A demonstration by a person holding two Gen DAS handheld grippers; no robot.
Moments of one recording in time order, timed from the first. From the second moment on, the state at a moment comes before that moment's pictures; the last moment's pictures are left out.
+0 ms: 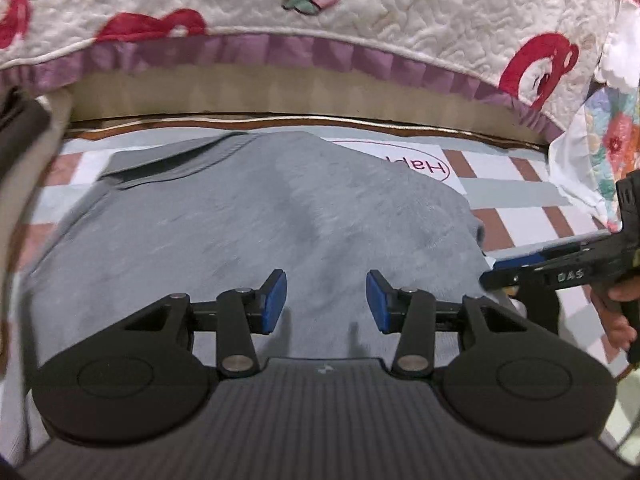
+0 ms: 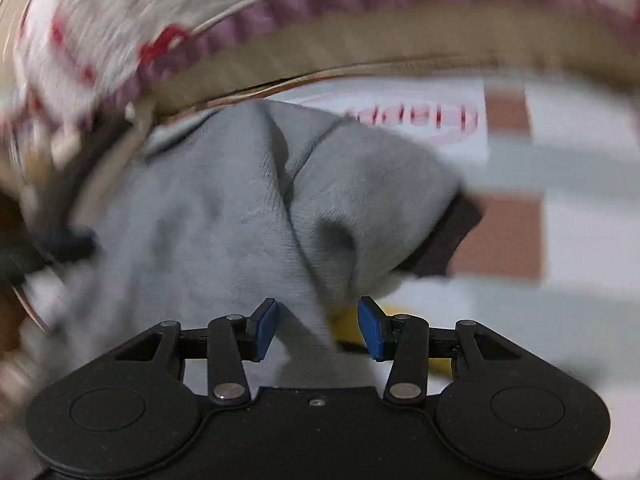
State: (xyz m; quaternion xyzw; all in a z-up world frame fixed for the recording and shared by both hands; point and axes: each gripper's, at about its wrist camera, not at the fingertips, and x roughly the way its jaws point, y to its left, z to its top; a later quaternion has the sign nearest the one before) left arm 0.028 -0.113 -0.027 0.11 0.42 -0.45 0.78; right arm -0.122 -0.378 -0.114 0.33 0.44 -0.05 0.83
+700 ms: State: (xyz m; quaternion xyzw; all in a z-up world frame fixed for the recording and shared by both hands) left arm 0.062 -0.144 -0.072 -0.01 0.51 -0.53 0.68; right arm -0.114 -0.258 -0.097 0.16 0.33 0.04 0.93
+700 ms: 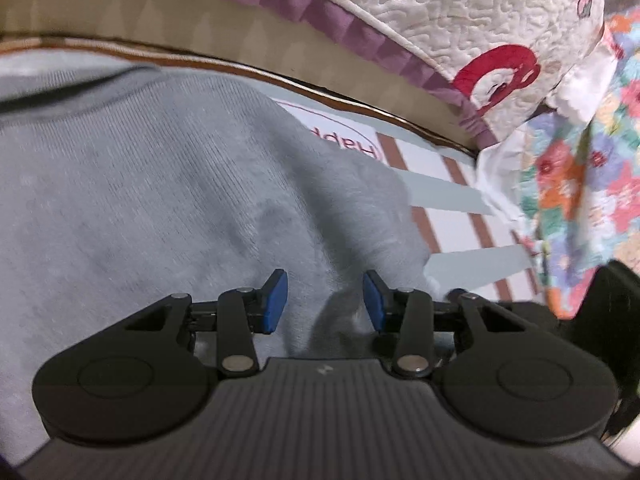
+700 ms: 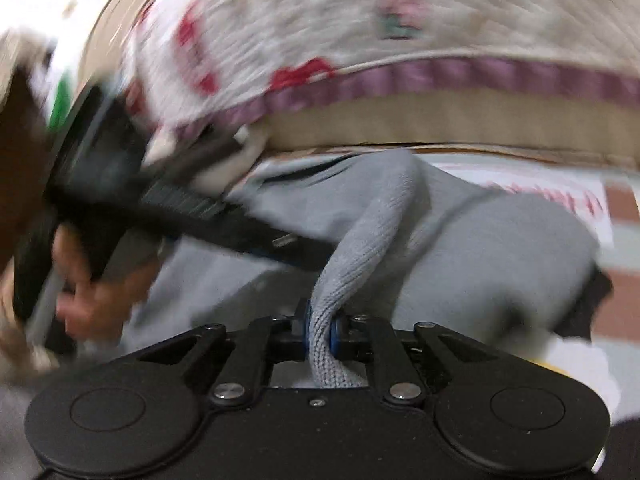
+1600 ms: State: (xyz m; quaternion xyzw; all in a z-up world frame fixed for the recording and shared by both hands) left arm 0.010 -0.139 -0.078 0.11 0.41 -0.56 0.71; right arm -0.114 -0.224 -0.123 0.16 0.41 0.09 0.89
